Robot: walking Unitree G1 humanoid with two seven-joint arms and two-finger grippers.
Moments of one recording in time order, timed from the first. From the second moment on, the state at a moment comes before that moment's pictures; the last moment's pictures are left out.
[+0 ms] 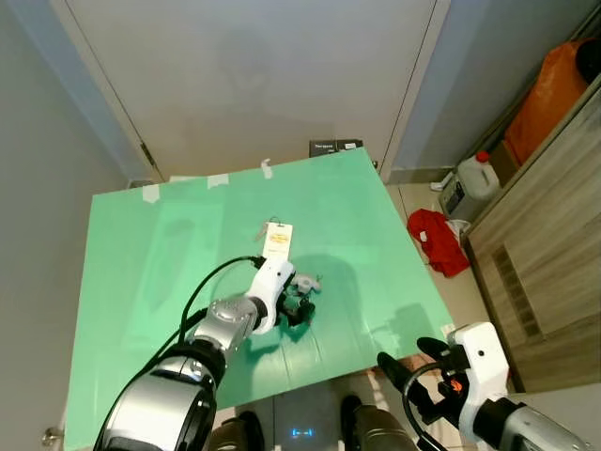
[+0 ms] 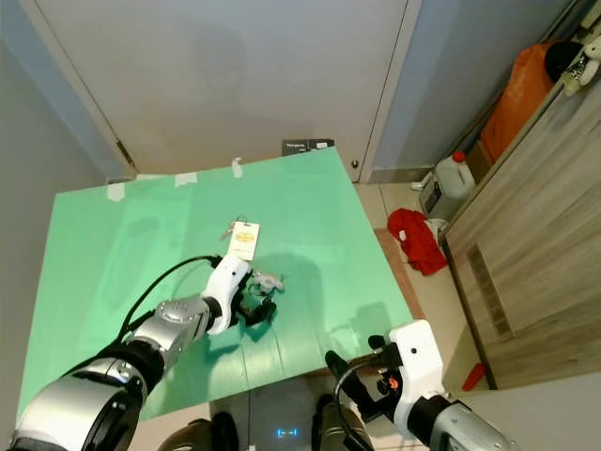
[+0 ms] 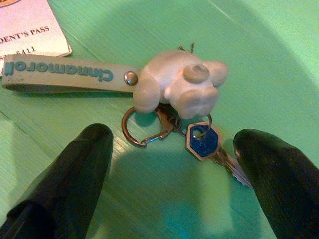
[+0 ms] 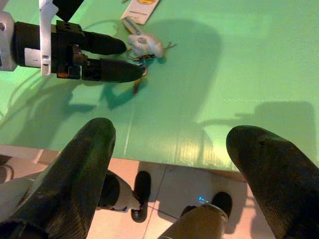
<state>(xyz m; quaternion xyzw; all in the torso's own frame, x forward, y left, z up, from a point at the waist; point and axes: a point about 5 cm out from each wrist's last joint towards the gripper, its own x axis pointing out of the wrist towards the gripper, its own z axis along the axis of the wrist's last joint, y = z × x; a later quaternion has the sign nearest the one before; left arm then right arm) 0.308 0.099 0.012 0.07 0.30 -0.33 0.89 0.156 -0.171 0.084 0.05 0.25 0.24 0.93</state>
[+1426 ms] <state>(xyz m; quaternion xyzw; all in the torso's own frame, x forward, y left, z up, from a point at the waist) 0.335 0.108 0.043 0.17 0.21 -0.29 0.92 0.148 -0.172 0.081 0.05 0.26 0.23 0.94</state>
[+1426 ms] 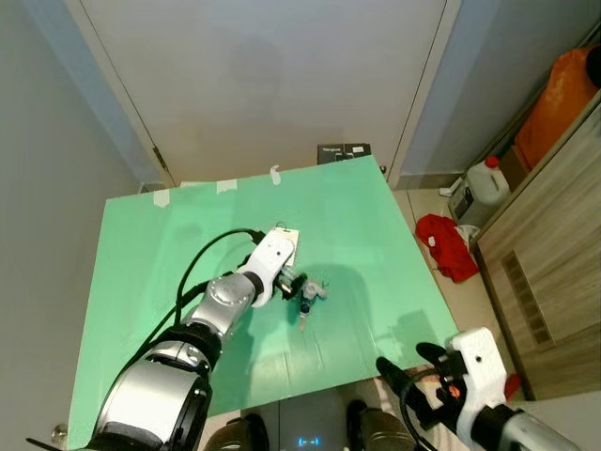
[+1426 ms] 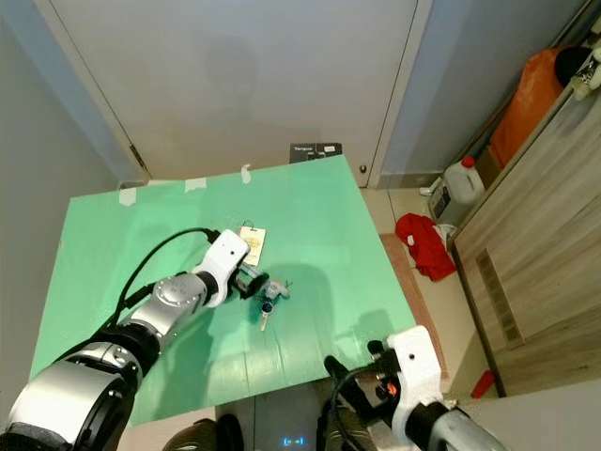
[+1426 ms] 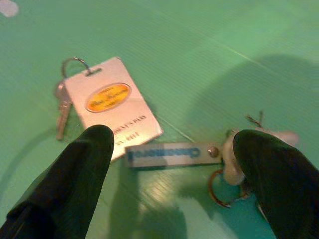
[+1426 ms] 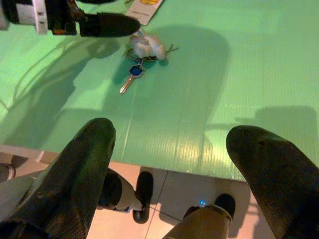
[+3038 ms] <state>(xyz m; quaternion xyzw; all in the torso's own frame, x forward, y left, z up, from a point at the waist) 0.324 0.108 0.034 0.05 0.23 -0.33 0.92 0.149 -0.166 0.085 0.06 0.26 0.24 0.93</state>
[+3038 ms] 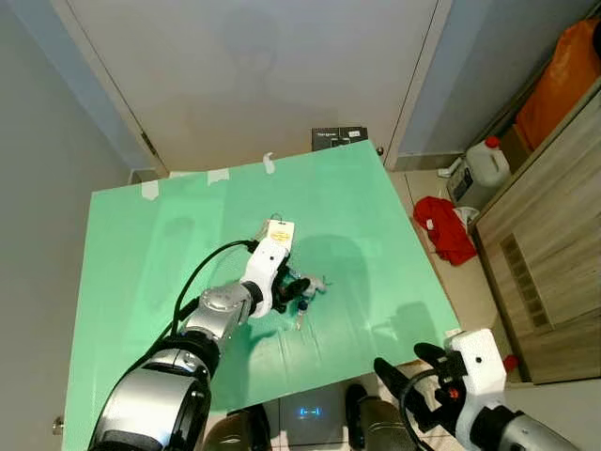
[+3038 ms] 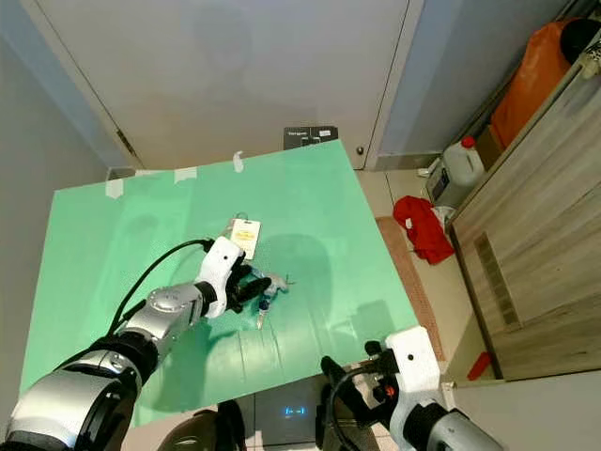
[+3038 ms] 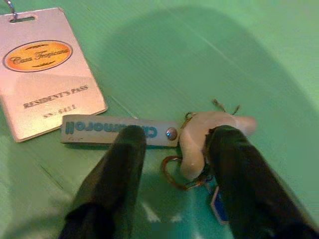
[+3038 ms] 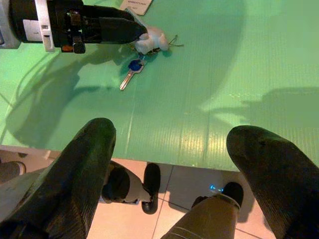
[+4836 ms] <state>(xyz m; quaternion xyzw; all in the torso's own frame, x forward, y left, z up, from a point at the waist) 0.301 0.105 0.066 0.08 0.03 -0.17 0.98 0.286 -0.135 0.070 0.06 0.13 0.23 0.96</state>
